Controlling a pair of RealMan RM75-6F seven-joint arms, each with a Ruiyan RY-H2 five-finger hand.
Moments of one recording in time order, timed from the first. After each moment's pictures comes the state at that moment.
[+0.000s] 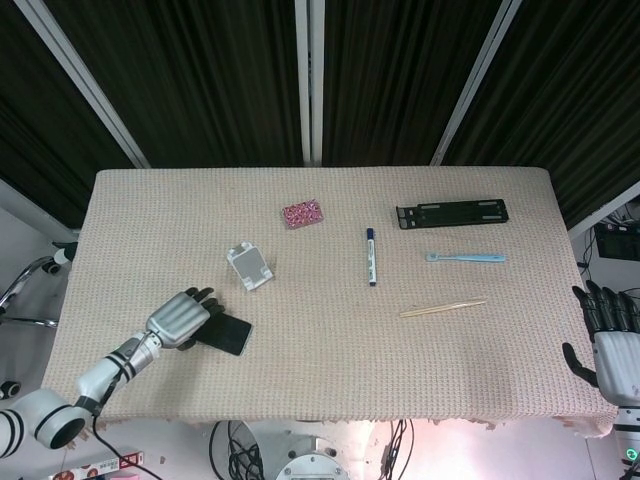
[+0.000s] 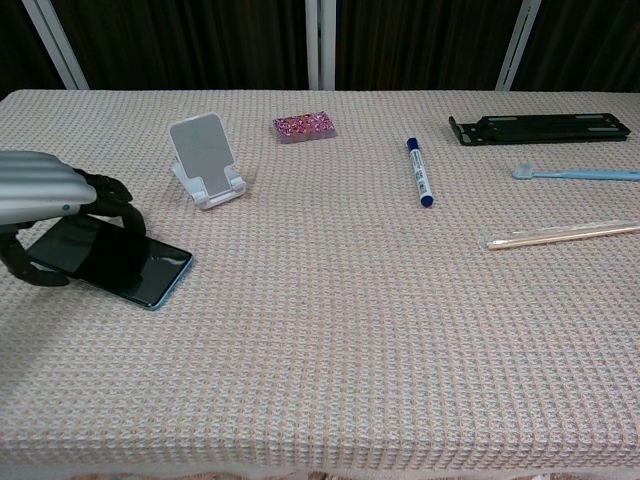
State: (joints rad) left arm -0.69 -1.27 0.06 -1.51 1.49 0.81 0.24; right arm 0.02 -1.05 0.06 -1.69 -1.48 1.52 -0.12
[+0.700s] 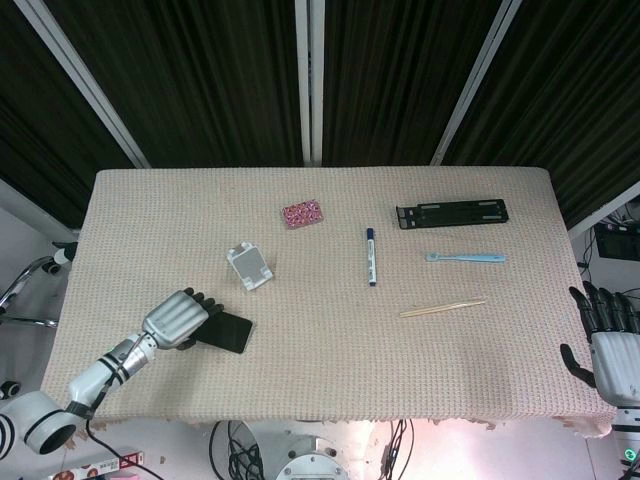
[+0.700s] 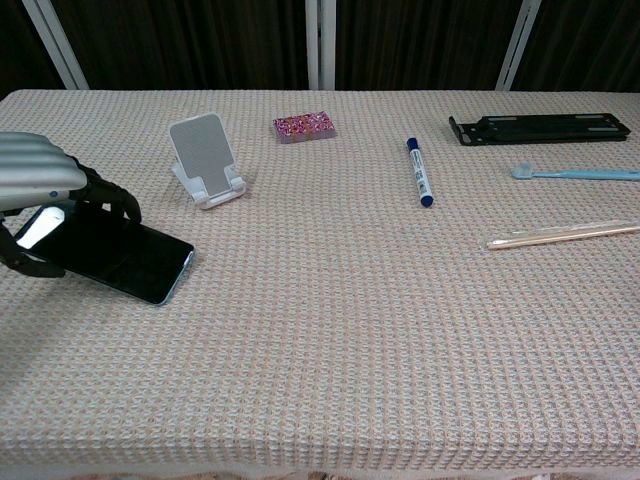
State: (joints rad) left arm -0.68 -1.24 0.08 -1.52 1.57 0.89 0.23; right arm 0.02 -1.04 0.06 -1.70 -1.49 1.51 -0.12
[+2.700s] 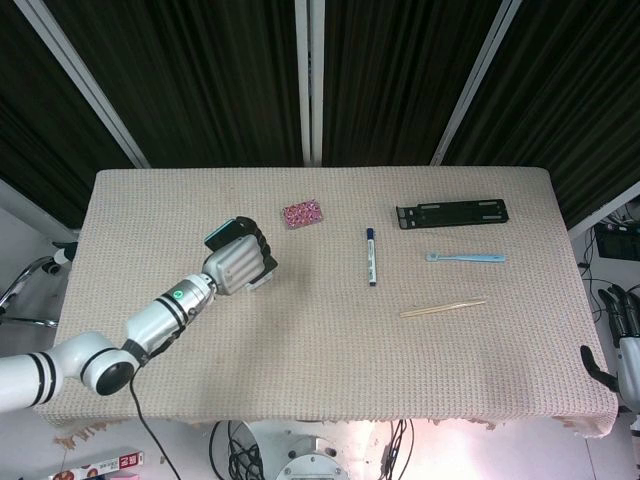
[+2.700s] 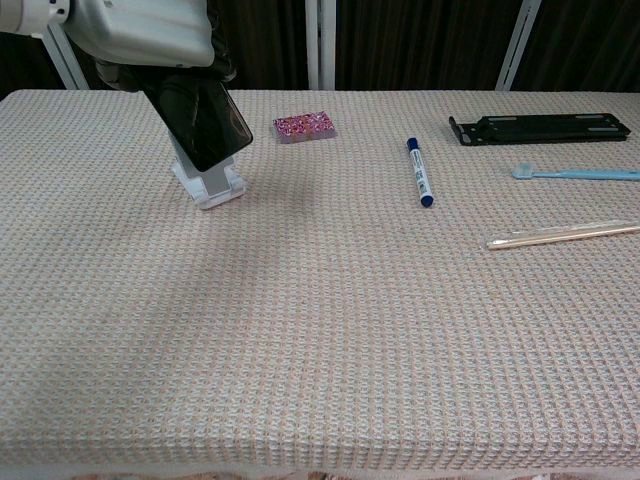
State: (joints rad) left arm -1.10 -1.13 -0.09 -1.75 1.03 0.69 1.43; right arm -0.01 -1.07 0.07 -1.58 -1.46 1.55 0.02
